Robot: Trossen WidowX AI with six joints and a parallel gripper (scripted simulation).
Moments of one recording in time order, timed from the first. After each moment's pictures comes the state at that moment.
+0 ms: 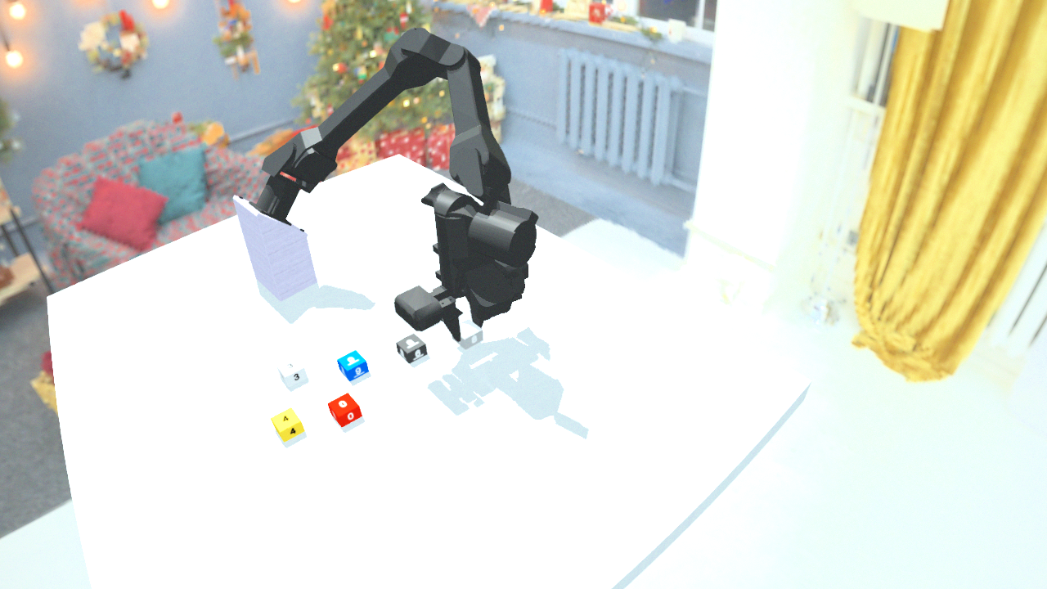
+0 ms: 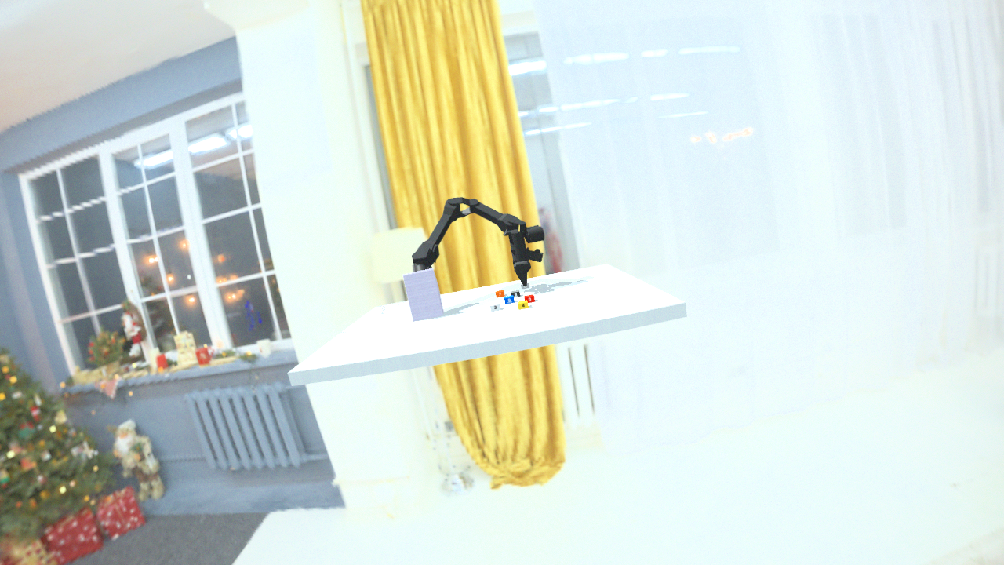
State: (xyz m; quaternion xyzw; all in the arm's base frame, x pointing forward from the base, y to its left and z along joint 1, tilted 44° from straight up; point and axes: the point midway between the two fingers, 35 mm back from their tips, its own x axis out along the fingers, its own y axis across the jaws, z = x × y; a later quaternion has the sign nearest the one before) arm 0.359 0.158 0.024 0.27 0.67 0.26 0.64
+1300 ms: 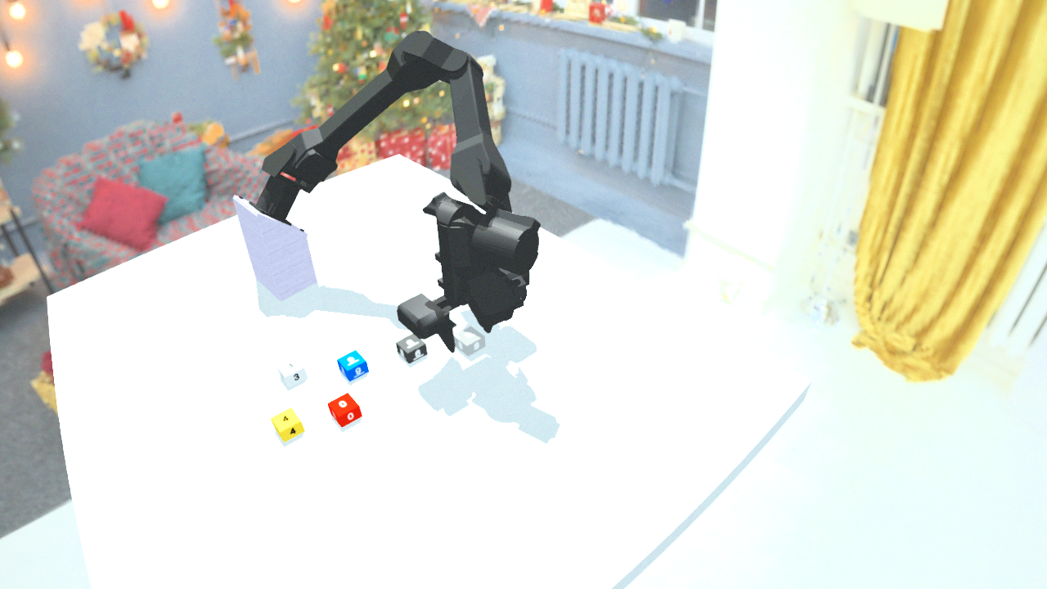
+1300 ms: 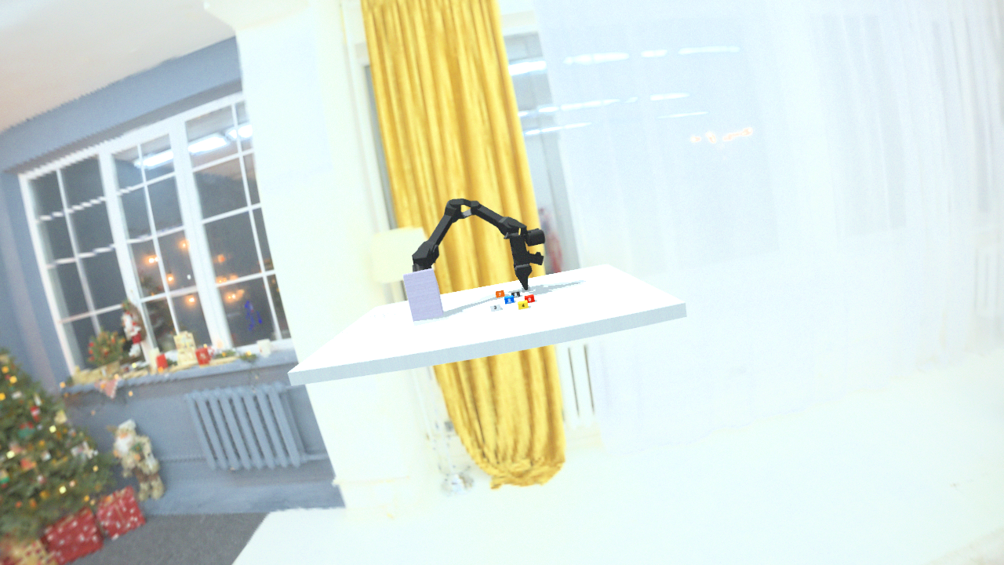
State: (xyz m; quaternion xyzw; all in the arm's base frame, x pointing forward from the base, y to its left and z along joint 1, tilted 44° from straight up) arm 0.360 0.168 0.017 0.27 0.67 0.26 0.64
